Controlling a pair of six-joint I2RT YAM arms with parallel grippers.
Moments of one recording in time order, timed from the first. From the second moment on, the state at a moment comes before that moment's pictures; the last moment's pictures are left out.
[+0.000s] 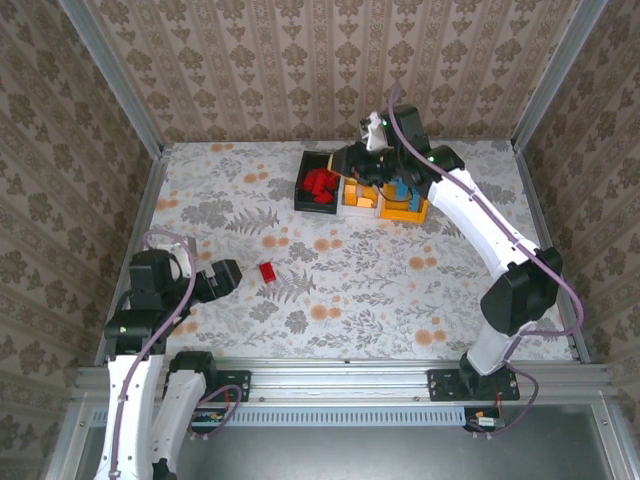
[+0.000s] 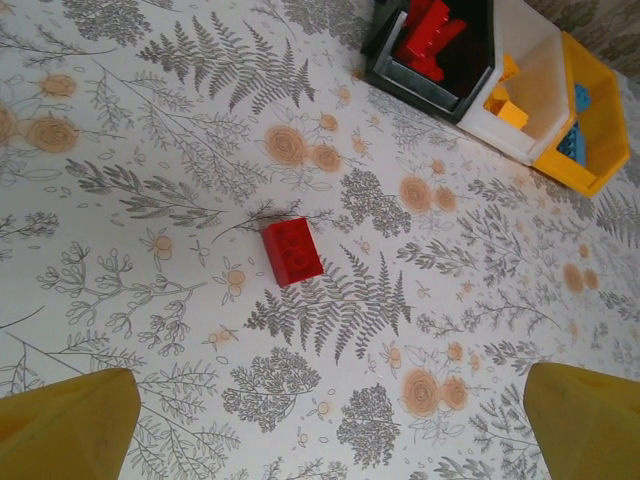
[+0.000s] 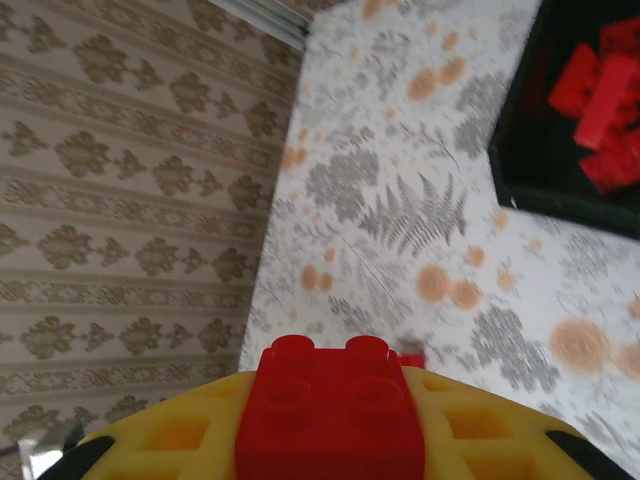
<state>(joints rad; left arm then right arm) -0.07 0.54 0.81 -0.99 0.34 -0.38 0.43 1.74 1.79 -0.64 -0.51 0.71</state>
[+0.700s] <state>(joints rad) -0.08 0.57 0.80 -0.97 0.40 -0.37 0.43 2.36 2.52 -0.86 -0.44 0.66</state>
